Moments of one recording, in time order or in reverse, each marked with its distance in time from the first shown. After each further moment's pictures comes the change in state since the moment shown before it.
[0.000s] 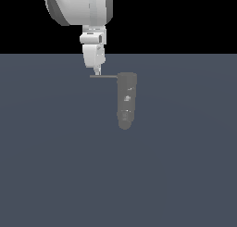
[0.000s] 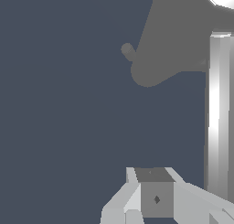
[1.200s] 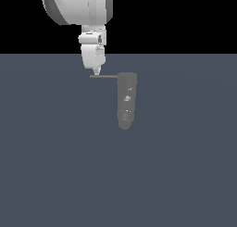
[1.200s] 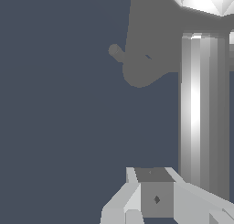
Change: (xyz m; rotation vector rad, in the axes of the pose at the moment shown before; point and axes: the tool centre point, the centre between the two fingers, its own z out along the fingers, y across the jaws) arm 0.002 0.016 0.001 0.000 -0.002 0.014
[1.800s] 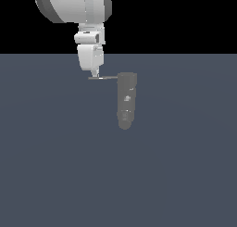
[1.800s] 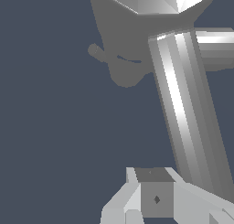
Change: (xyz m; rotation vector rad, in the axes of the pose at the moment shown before) arm 0.000 0.030 0.000 0.003 -0.002 -0.001
